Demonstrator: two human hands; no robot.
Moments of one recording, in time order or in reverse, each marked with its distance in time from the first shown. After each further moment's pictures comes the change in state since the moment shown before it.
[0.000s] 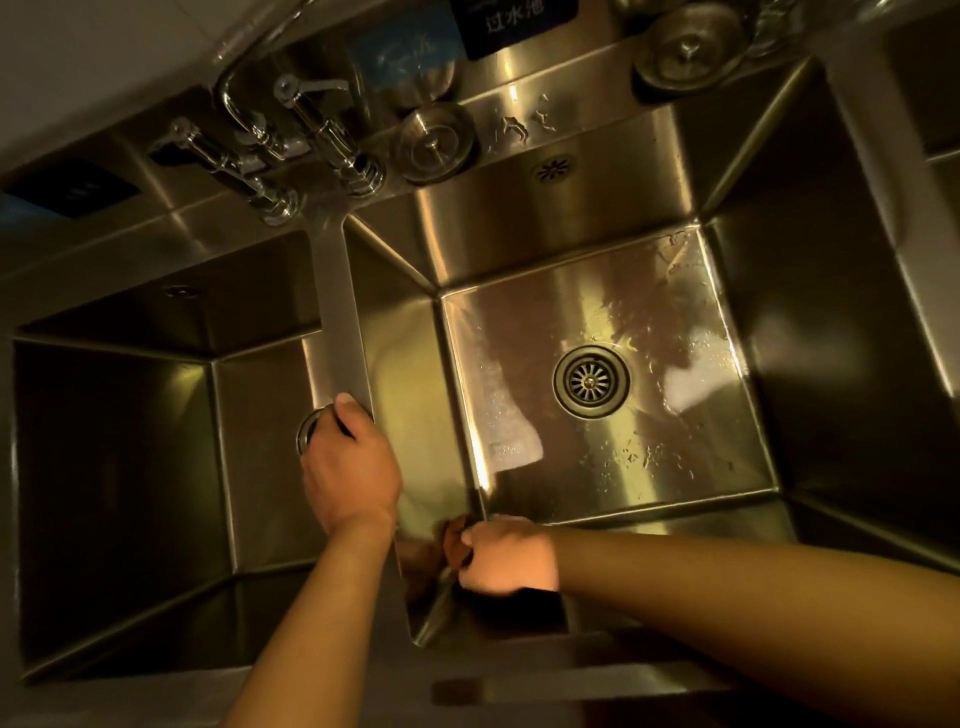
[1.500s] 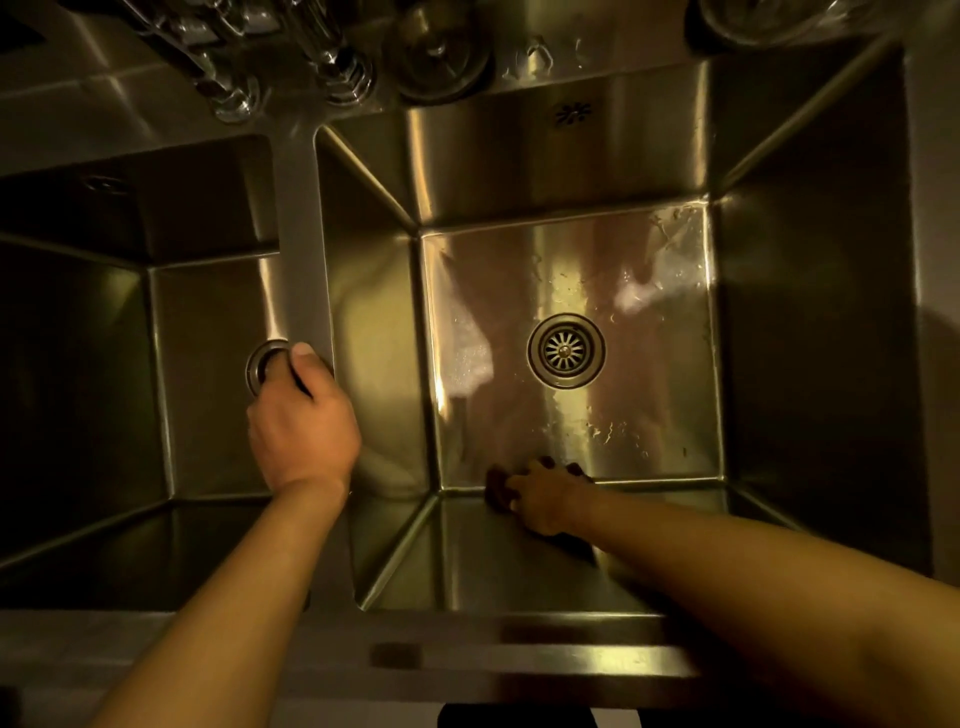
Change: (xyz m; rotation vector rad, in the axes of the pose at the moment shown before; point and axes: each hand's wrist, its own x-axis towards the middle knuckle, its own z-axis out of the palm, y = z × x) left_hand 0.007 -0.005 0.003 0.043 -0.018 -0.026; right_hand 0.035 0.129 0.014 -0.134 -0.076 0.278
